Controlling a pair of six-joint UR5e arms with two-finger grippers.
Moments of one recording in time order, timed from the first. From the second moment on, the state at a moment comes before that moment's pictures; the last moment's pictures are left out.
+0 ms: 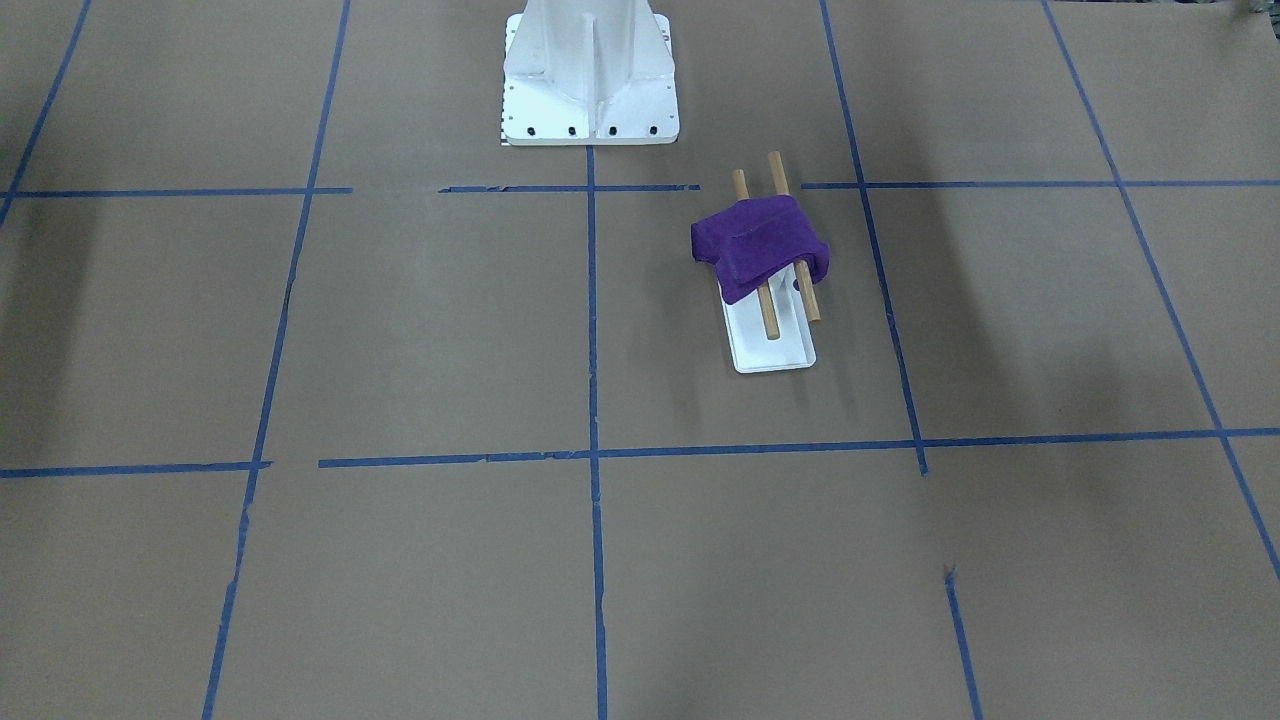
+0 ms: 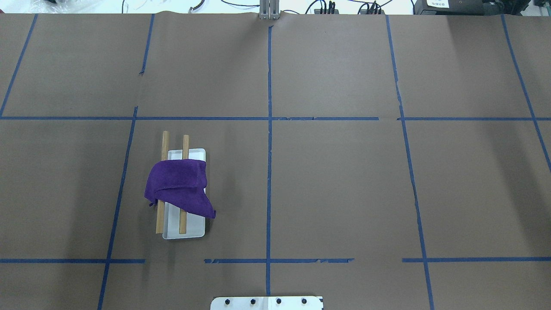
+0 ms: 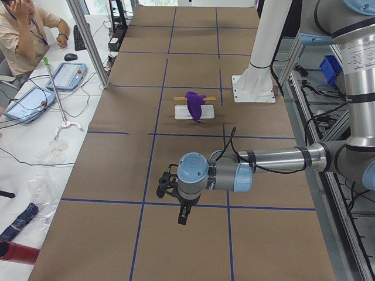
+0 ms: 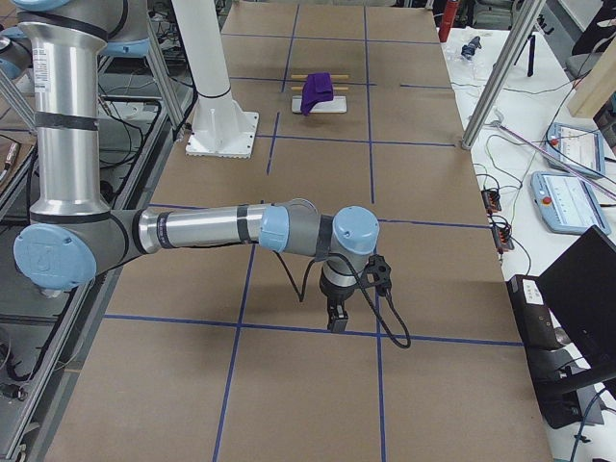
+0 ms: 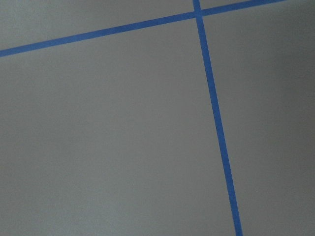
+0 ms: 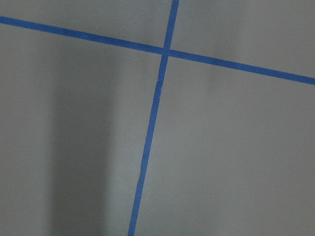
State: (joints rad) left arm -1.62 -1.33 -1.74 -1.72 -2.33 0.22; right arm 1.57 -1.62 1.74 -1.82 2.27 -0.26
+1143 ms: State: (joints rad) left arm -1.60 -1.44 -1.74 -1.49 -2.33 0.13; right arm 1.57 -1.60 1.70 -1.82 2.33 -0.25
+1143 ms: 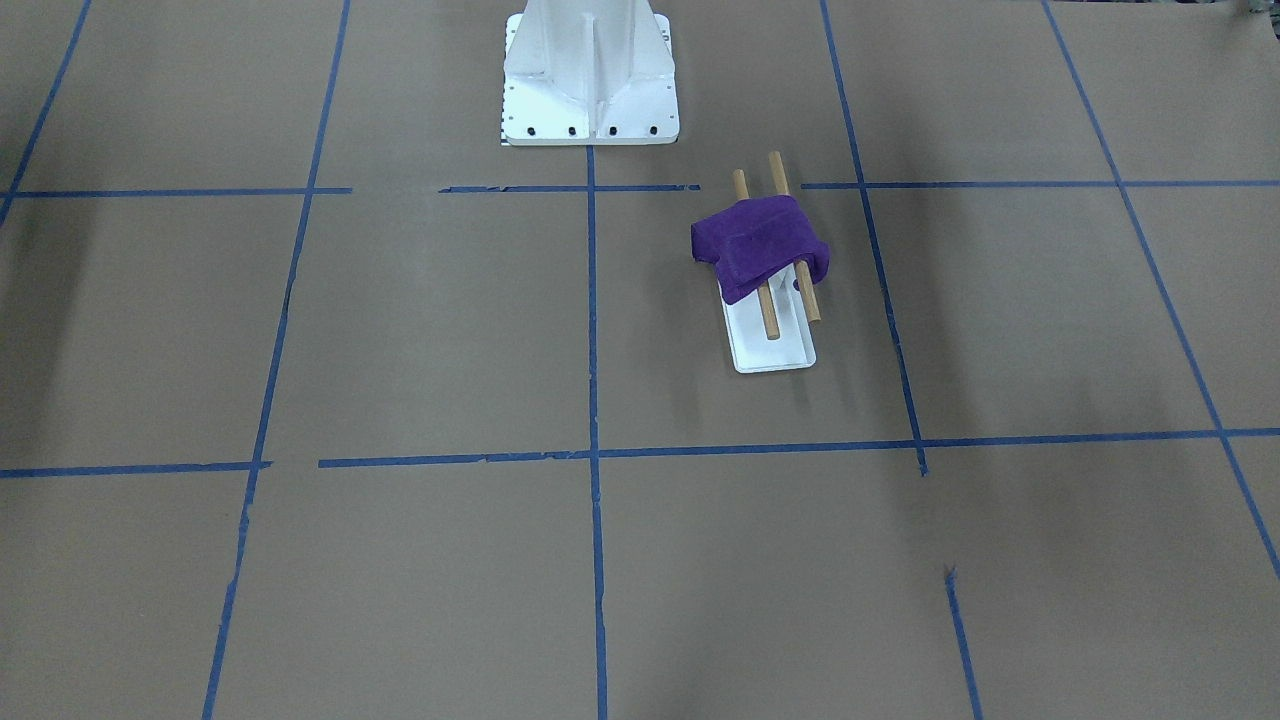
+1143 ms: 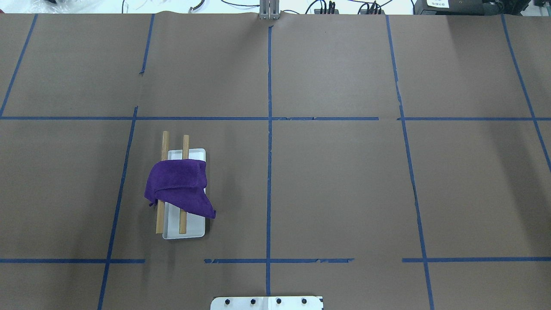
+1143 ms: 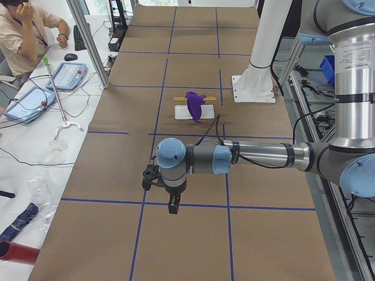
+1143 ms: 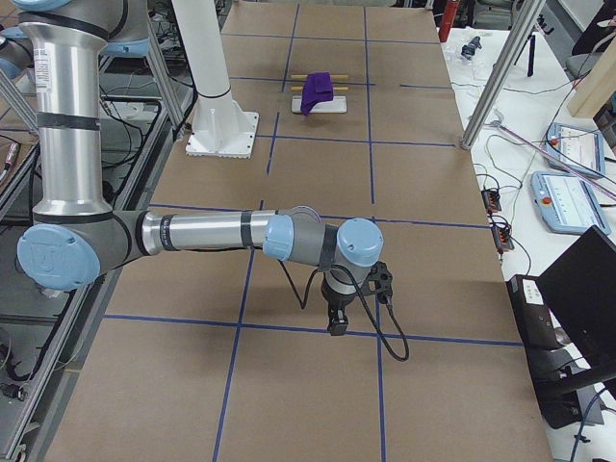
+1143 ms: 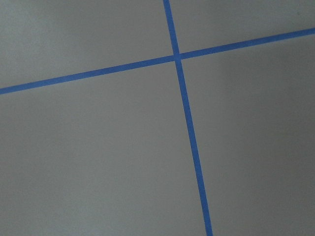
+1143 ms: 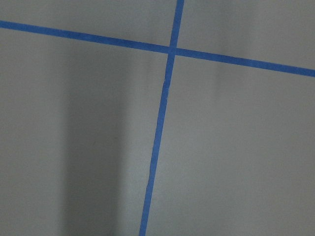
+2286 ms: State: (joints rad) left arm -1.60 -1.45 -1.73 -1.48 -2.33 0.13; right arm 1.58 -1.60 1.71 -1.81 2.33 -0.26
